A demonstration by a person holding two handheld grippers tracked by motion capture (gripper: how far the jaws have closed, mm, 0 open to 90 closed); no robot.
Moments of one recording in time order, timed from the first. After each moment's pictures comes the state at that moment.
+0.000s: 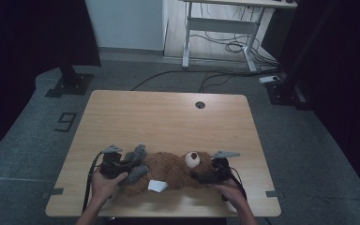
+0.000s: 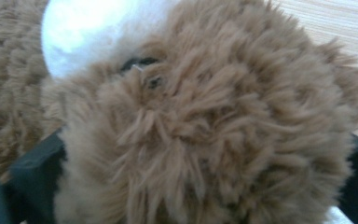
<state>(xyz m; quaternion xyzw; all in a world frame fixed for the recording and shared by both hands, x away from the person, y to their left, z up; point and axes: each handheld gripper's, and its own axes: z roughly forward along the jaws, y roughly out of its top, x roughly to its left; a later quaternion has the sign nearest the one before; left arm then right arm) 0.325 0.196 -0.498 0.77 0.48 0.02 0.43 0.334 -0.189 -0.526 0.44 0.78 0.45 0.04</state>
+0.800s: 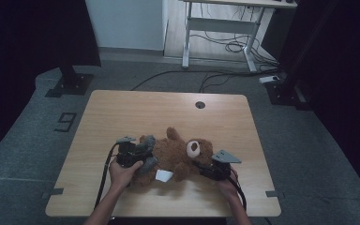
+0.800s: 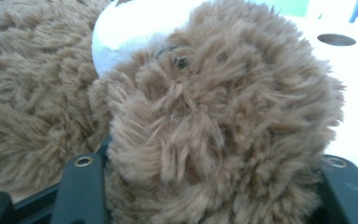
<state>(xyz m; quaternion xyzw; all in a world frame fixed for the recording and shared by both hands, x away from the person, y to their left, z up) 0.365 0.163 -0.505 0.73 0.50 0.00 0.47 0.339 -0.189 -0.537 0.38 0.74 0.51 0.21</state>
